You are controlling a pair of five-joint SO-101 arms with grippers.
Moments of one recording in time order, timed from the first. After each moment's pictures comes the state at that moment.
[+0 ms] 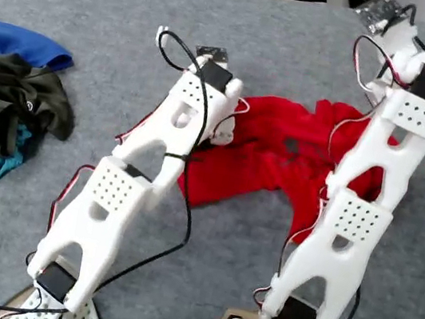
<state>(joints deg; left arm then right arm) 24.7 52.0 -55.2 100.1 25.0 14.6 51.6 -87.3 101.5 43.2</state>
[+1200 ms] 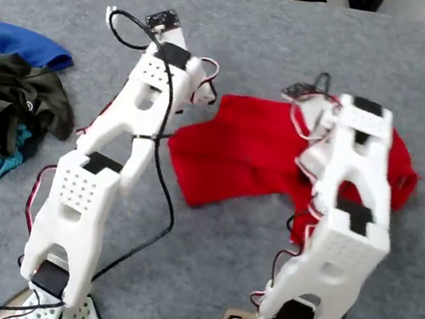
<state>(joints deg) 16.4 41.5 -38.3 73.9 35.0 13.8 30.4 -4.0 79.9 45.1</state>
